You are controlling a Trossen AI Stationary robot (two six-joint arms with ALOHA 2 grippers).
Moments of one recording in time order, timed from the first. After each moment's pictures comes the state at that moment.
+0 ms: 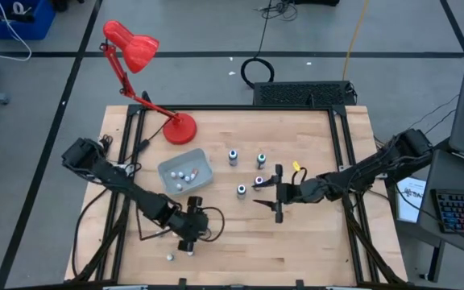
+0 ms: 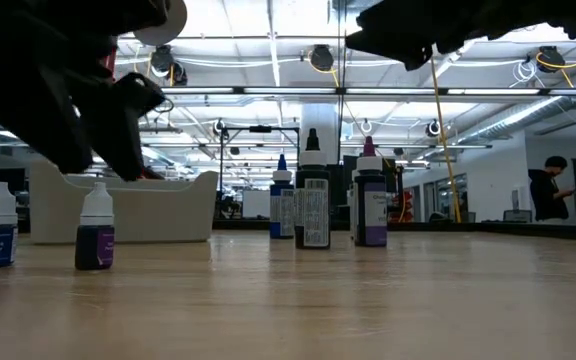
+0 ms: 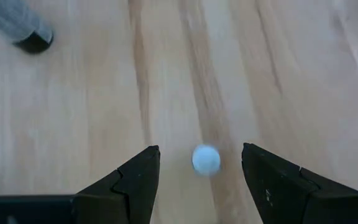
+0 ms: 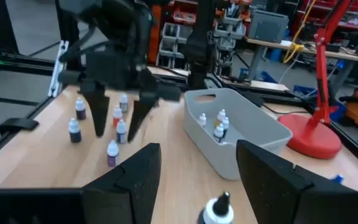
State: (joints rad) left arm -0.55 1.63 0.92 -0.31 -0.21 -0.32; right arm 0.38 1.34 0.59 0.57 0.42 -0.04
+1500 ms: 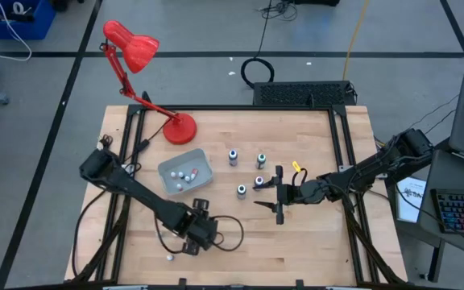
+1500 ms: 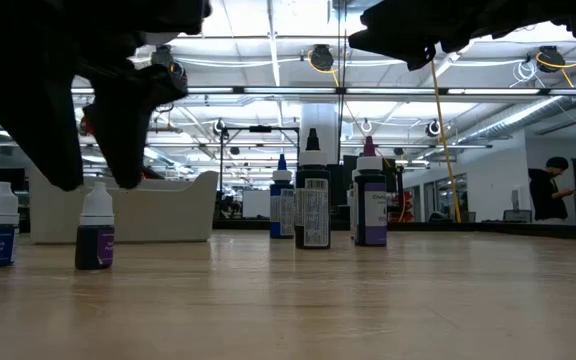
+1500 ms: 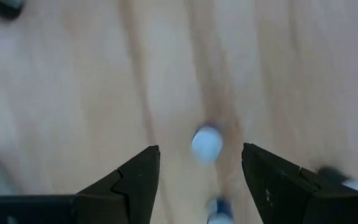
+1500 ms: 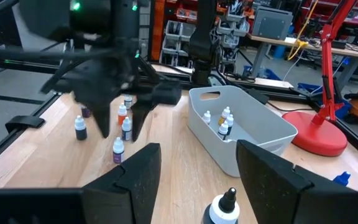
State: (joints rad) left arm -0.53 1.84 1.28 -0.76 -0.14 -0.29; right arm 0.39 1.34 0.59 0.56 0.42 -0.03
